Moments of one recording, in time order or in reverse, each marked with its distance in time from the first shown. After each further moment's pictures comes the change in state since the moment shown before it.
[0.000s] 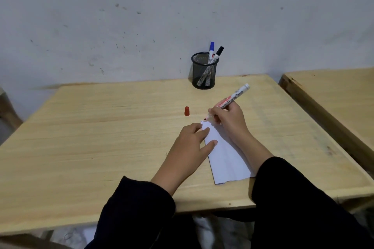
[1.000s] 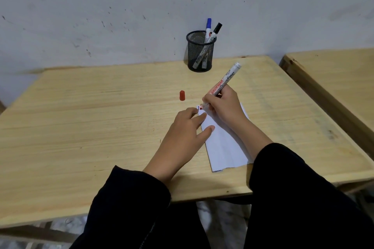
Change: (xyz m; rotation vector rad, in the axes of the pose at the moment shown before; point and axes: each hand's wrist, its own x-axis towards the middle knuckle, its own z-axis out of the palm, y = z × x) left_hand 0.002 0.006 -0.003 0.058 -0.017 0.003; right_hand 0.009 0.012 0.003 -0.170 -0.042 -0.058
